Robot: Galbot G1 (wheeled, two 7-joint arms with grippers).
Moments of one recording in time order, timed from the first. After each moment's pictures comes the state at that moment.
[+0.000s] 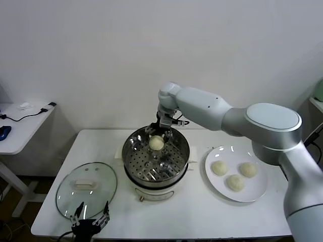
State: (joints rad) left arm 1.88 -1.54 -0.62 -2.15 -0.05 0.13 -0.02; right arm 0.55 1.44 -1.34 0.82 -0.04 0.75 -0.99
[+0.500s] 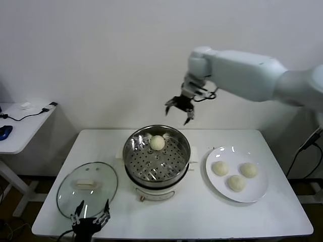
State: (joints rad) left arm 1.87 -1.55 -0.63 -2.16 -0.05 0.12 -0.03; right arm 0.93 1.07 -1.73 1.13 0.50 0.37 -1.08
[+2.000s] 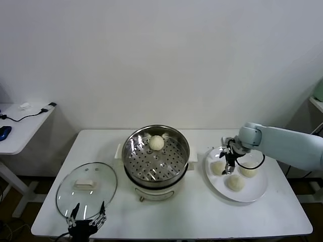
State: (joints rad) left arm 1.88 -1.57 -0.65 -2.14 -0.05 0.12 -0.03; right arm 0.37 0.82 -1.53 1.14 0.54 -0.30 -0.77
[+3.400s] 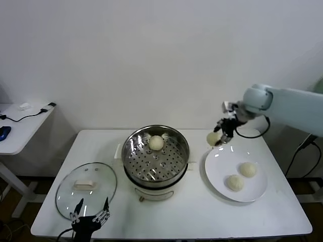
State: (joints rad) left arm 1.87 -1.54 -0.62 -2.16 -0.05 0.11 -0.03; right arm 0.91 0.86 -1.69 1.39 0.84 -0.30 -0.90
